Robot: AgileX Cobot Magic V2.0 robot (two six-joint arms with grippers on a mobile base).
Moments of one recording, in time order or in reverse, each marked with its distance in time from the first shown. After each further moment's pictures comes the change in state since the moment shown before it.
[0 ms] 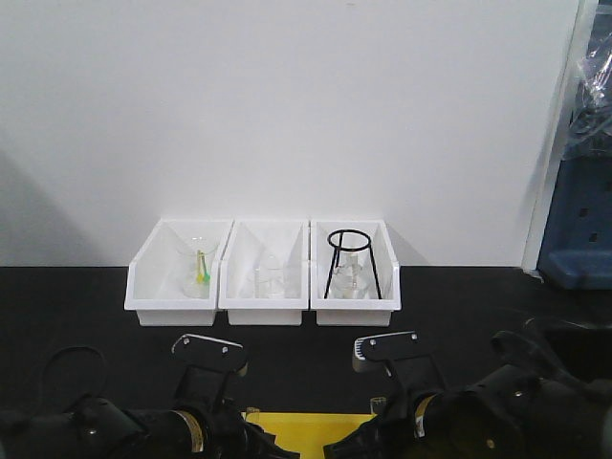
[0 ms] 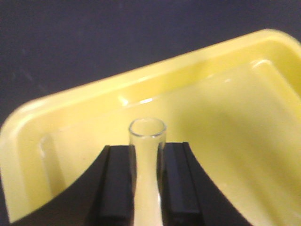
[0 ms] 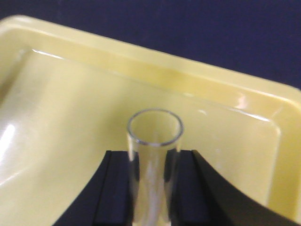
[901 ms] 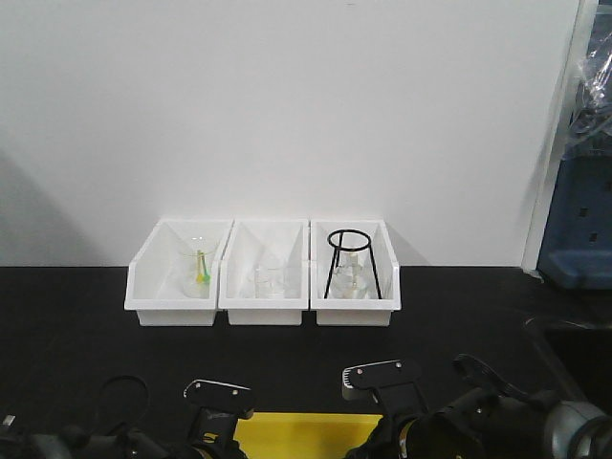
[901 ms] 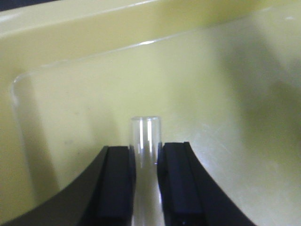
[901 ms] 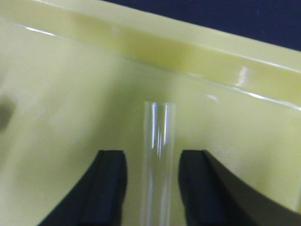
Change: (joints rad) left arm 0.000 0.152 -0.004 -0.028 -0.001 -0.023; right arm 0.000 0.123 -0.005 0.000 -0.044 0.000
